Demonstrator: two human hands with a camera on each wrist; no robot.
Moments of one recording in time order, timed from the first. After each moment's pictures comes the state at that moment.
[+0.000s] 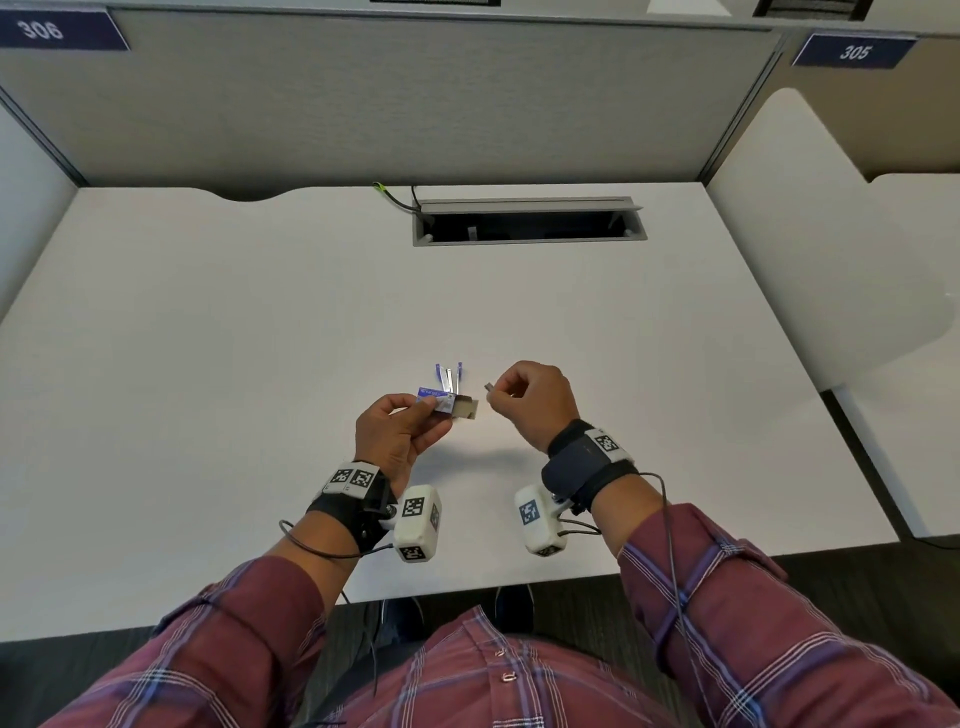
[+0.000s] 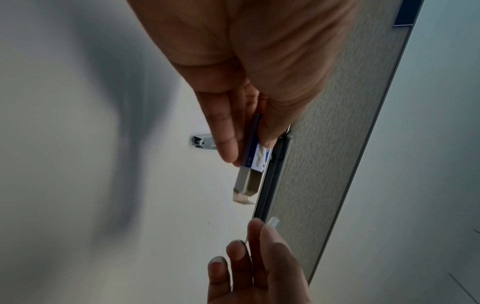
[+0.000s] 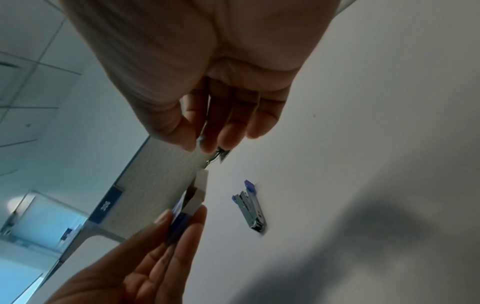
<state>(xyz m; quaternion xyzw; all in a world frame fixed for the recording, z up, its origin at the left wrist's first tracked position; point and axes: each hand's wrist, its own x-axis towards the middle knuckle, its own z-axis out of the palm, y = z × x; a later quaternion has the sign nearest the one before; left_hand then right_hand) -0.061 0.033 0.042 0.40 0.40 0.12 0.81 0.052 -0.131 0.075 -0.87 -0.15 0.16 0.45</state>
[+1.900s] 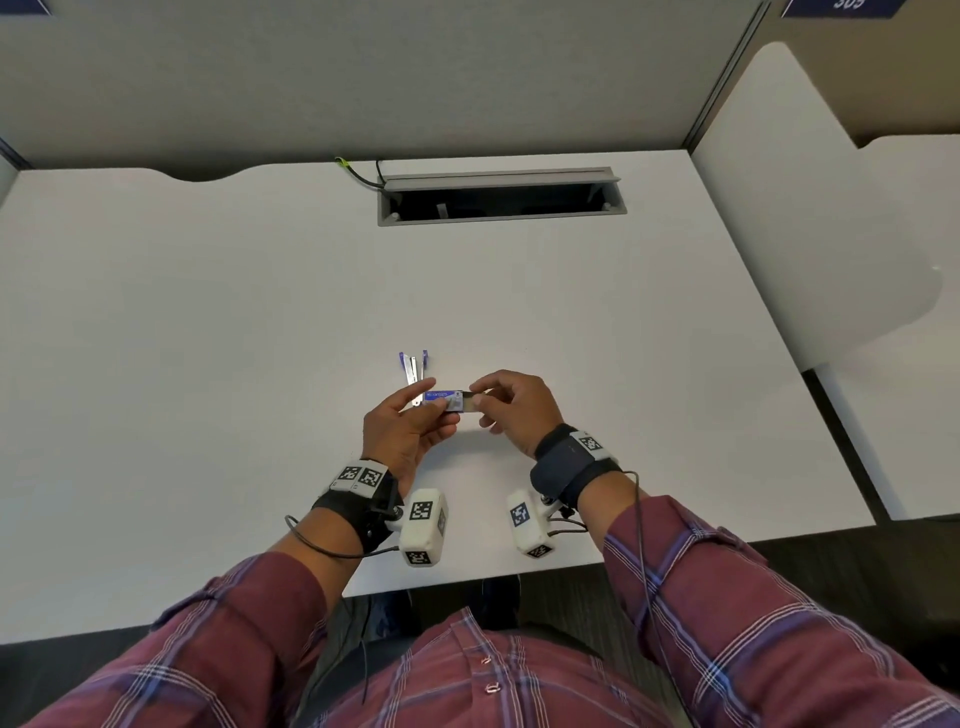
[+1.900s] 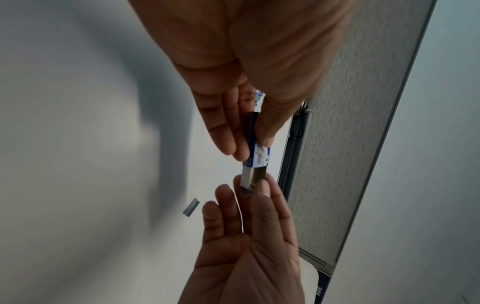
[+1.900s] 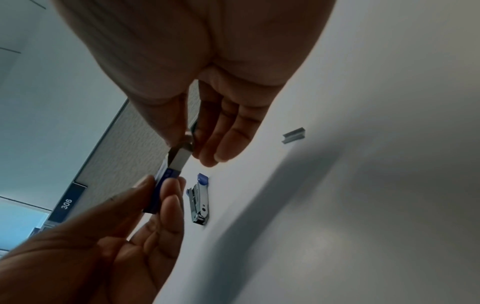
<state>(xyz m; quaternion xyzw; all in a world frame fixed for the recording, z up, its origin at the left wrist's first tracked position) -0.034 -0.017 0.016 0.44 0.38 0.08 0.81 0.069 -0.169 0.033 -0.79 -0.12 0.27 0.53</state>
